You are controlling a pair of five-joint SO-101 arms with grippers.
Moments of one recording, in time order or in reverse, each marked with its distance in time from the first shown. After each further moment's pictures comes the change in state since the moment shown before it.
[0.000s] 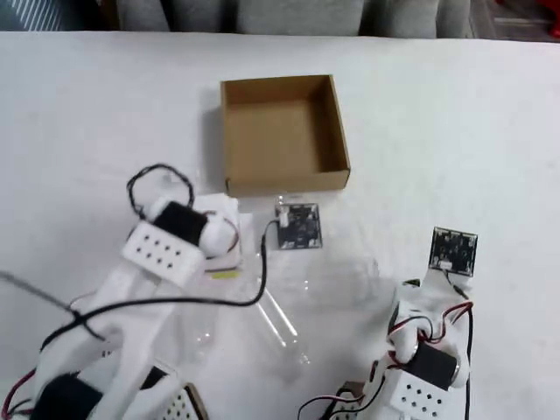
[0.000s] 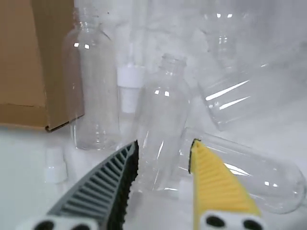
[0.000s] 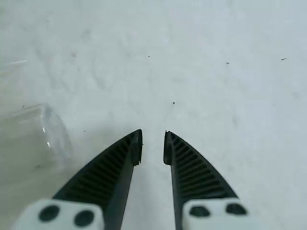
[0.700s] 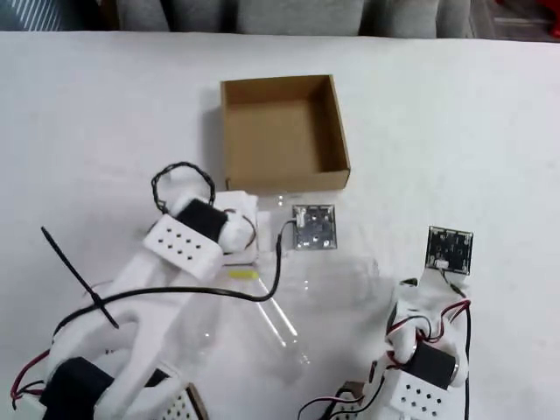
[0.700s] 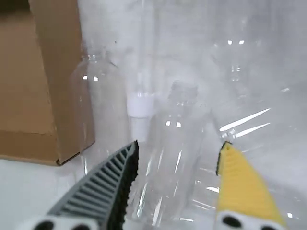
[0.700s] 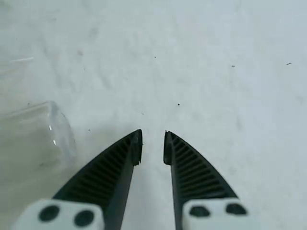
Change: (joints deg) left arm 3.0 5.6 0.4 -9.0 -0.1; right arm -0.8 0.0 0.0 0.0 0.4
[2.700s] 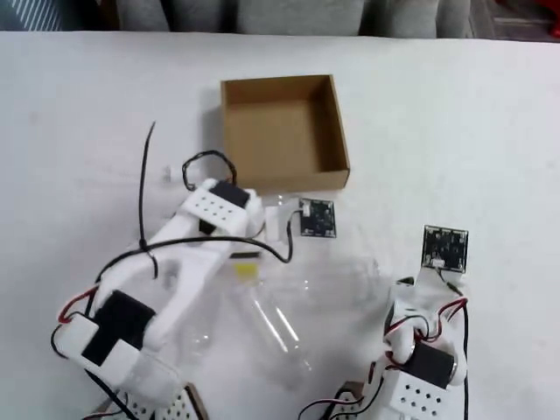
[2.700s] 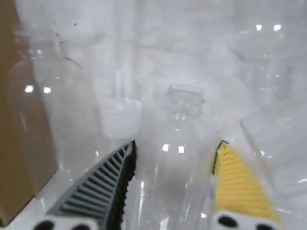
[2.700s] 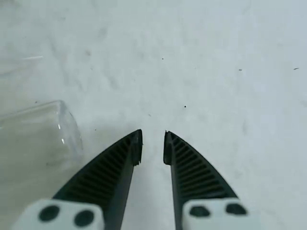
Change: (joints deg) left arm -2.3 24.8 -7.6 -5.9 -1.6; right arm -1.5 0.0 0.0 0.0 0.1
